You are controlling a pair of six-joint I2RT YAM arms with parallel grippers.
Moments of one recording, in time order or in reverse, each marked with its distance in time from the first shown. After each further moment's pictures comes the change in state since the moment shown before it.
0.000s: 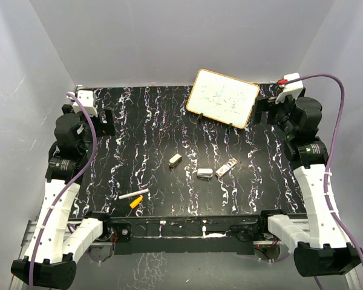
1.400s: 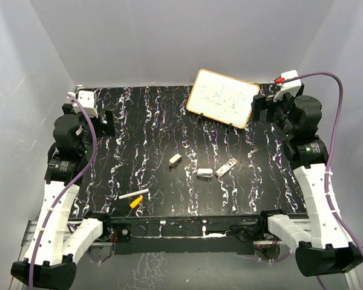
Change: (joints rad) left arm 0.000 -0.013 0.000 0.010 0.030 0.030; right arm 0.037 0.008 0.026 0.019 0.019 -0.039
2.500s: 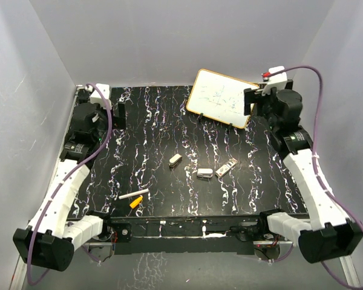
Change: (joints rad) left arm -0.089 0.208 -0.019 0.143 -0.060 -0.015; right arm 0.115 0.154 -0.021 0.127 0.207 0.010
